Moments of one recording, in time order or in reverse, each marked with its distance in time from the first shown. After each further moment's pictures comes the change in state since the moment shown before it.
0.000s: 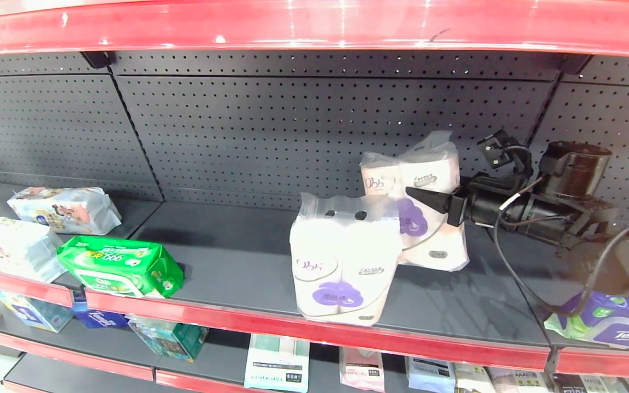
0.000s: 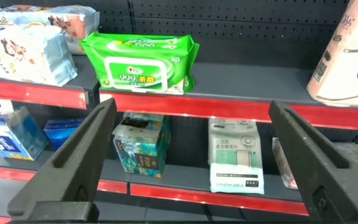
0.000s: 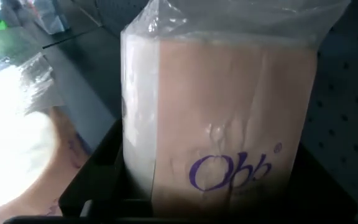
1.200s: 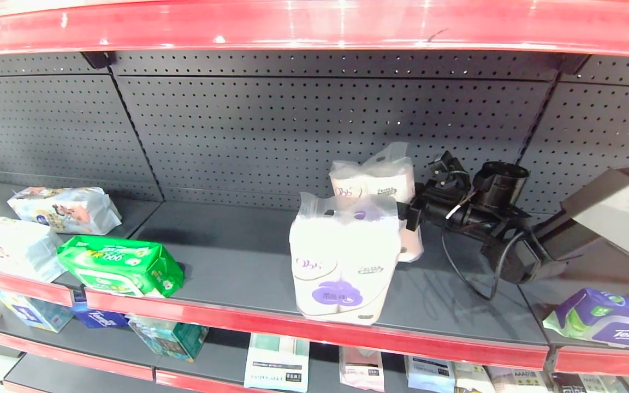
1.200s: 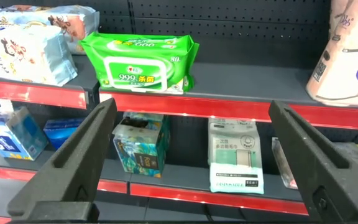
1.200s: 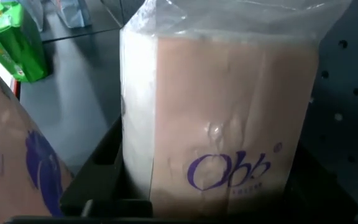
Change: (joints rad) left arm 0.000 0.000 0.000 0.000 0.000 0.000; right arm 0.036 0.328 -0.196 -0.207 0.136 -0.034
